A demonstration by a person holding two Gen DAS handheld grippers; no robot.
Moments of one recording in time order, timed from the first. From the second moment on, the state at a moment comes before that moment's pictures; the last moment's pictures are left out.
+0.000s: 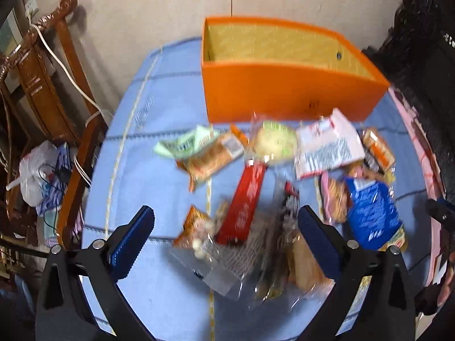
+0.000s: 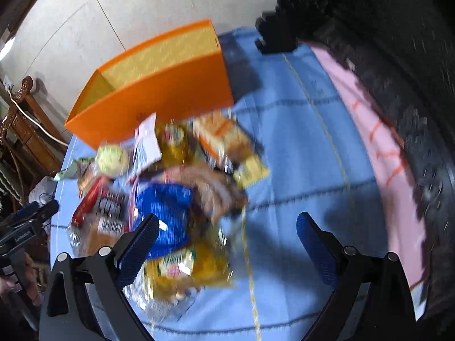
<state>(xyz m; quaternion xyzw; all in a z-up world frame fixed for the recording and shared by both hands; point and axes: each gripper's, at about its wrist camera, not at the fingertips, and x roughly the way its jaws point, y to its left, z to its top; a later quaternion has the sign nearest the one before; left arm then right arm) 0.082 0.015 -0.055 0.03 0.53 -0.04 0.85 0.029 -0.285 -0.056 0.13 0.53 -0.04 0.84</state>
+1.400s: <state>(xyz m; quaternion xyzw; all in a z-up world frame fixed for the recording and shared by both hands) 0.120 0.020 -0.097 0.01 0.57 -0.11 0.82 0.014 -0.279 -0.090 0.14 0.59 -0.05 0.79</state>
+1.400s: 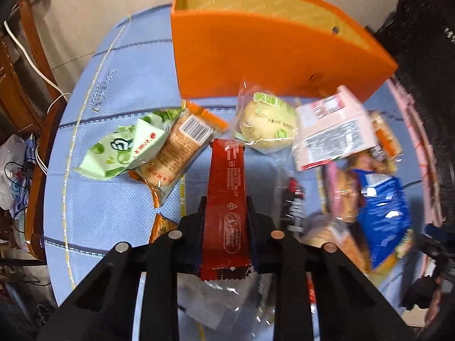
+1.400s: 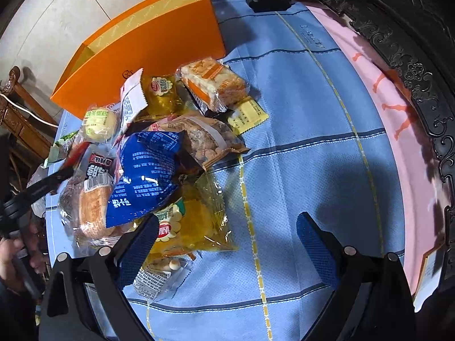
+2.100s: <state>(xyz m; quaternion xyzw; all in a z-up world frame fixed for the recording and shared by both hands) 0.055 0.046 -0.050 -0.02 0.53 -0.11 0.84 0.076 -0.198 -0.094 0.09 0.60 0.00 0.79</state>
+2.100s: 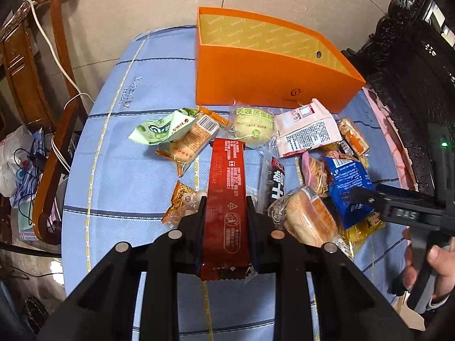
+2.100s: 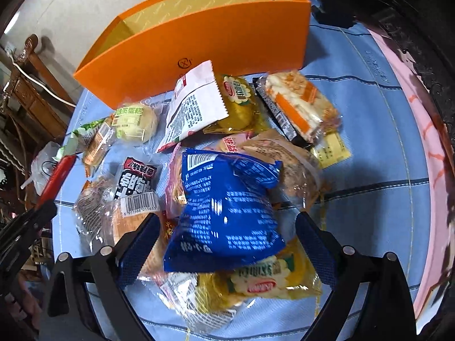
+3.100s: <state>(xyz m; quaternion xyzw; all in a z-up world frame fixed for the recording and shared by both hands) 0.080 0.027 -0.006 -0.03 0.49 -0.15 0.86 0.082 -0.241 -0.013 0.14 0.50 0.04 0.85</state>
